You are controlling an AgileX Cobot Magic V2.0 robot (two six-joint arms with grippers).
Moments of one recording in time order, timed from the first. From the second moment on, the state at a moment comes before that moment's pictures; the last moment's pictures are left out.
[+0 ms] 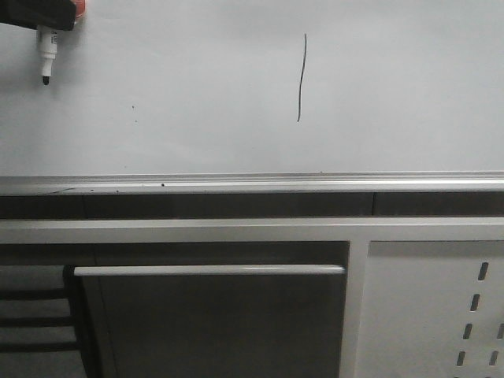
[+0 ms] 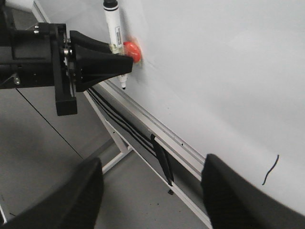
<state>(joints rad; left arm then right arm) -0.37 1.22 -0.77 -1.78 0.08 1.78 0.50 1.16 -1.12 0.68 0.60 -0.60</state>
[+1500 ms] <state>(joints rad) -0.37 1.23 -0.77 -1.78 0.07 1.78 0.50 1.16 -1.12 0.68 0.60 -0.60</state>
